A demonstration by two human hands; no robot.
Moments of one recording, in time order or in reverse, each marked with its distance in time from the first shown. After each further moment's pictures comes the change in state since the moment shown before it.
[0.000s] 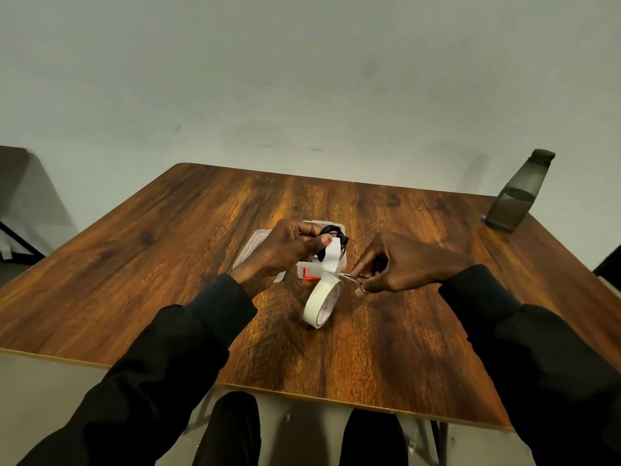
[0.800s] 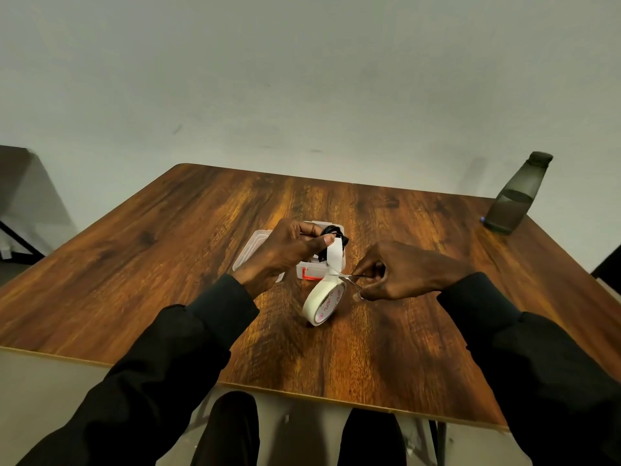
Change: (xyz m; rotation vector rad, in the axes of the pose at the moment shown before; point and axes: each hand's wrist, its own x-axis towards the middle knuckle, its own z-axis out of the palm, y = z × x) left_hand -0.003 0.006 0.003 0.002 0.023 0.006; right_hand -0.004 -0.009 0.005 -0.132 -0.024 0.024
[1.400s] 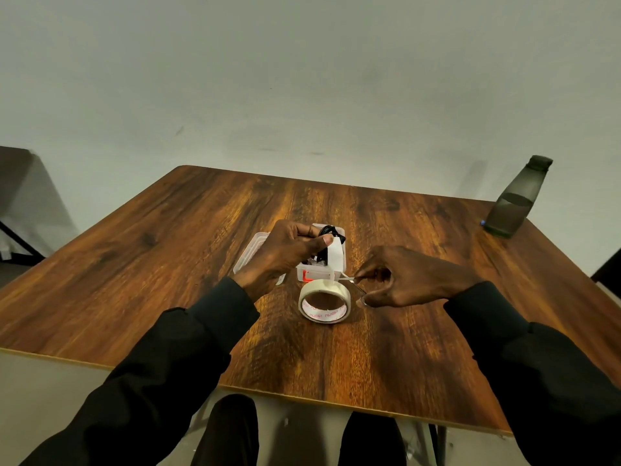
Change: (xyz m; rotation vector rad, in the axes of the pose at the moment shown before) left_hand -0.002 0.003 0.001 -0.002 0.083 0.006; right_hand -0.016 -0.010 -0.001 -0.077 0.043 -0.016
